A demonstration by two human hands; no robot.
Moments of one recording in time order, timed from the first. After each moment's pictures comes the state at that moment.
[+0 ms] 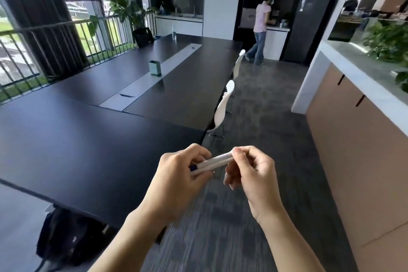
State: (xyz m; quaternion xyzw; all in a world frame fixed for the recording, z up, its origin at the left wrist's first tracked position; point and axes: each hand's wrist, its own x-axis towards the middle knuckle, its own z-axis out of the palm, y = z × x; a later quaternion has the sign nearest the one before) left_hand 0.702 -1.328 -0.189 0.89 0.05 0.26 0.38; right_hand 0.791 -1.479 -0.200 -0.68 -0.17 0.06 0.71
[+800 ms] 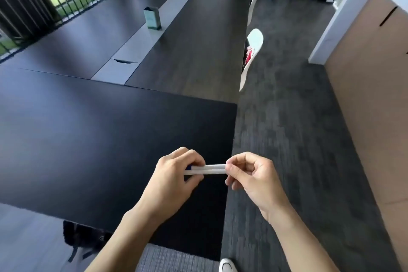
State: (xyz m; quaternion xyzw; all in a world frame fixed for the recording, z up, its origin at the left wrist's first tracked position) left_hand 0.780 -1.067 -0.322 0.92 0.03 0.13 0.36; right_hand 0.862 -1.259 -0.328 -0.74 -0.07 0.20 0.64
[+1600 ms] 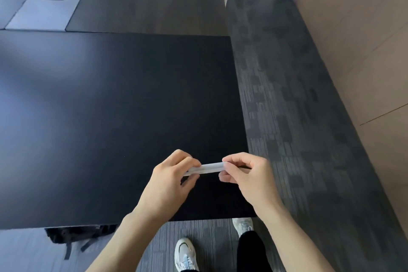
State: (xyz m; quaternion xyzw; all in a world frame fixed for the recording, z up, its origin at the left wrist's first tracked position) left_hand 0.732 -0.997 -0.526 0.92 -0.06 0.04 0.39; right_hand 0.772 -1.196 -0.512 -0.77 0.12 0.16 0.61
